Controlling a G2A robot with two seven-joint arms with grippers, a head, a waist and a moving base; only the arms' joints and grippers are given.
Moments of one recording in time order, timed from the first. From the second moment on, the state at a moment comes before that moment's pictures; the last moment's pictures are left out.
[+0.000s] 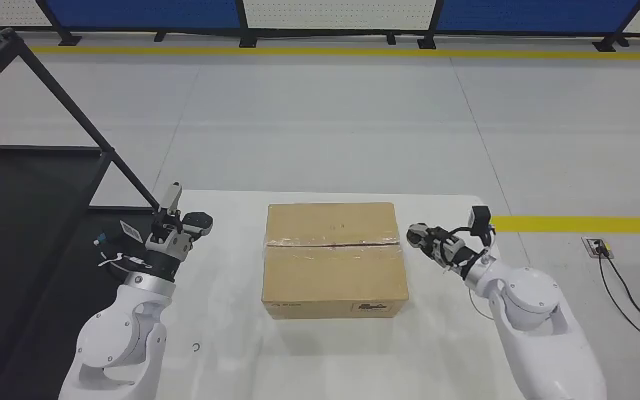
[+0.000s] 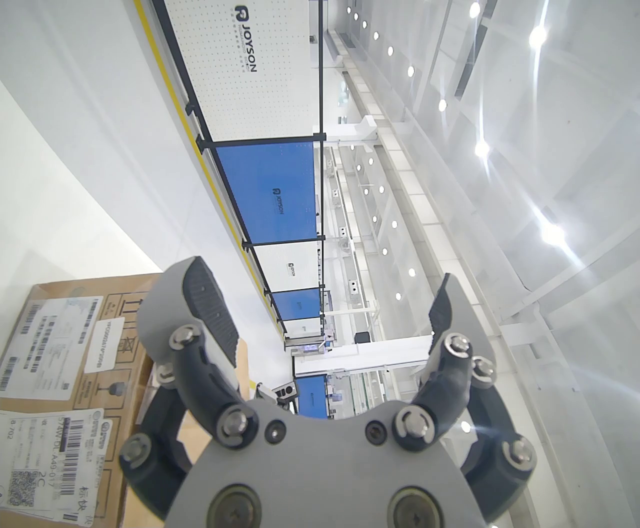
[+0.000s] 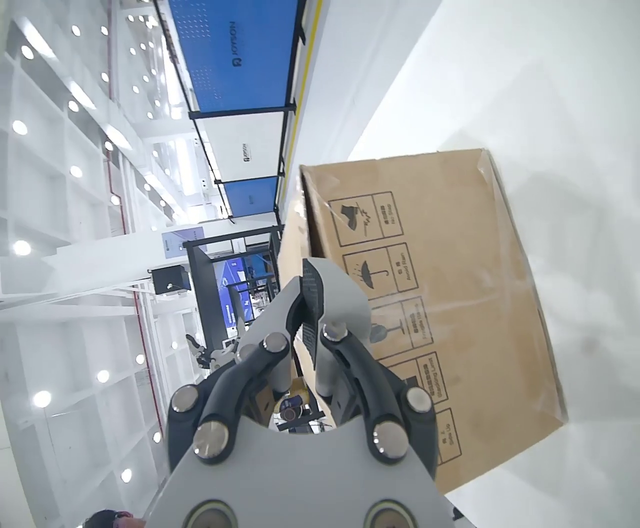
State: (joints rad) left arm 1.16 -1.24 -1.61 -1.80 -0.33 0.08 -0.19; right arm -0.94 -1.22 1.47 -1.44 0.22 0.21 0.63
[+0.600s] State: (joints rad) left arm 1.16 -1.24 -1.61 -1.80 -0.33 0.08 -0.19; right arm -1.03 -1.22 1.55 -1.52 0.33 0.01 0.51
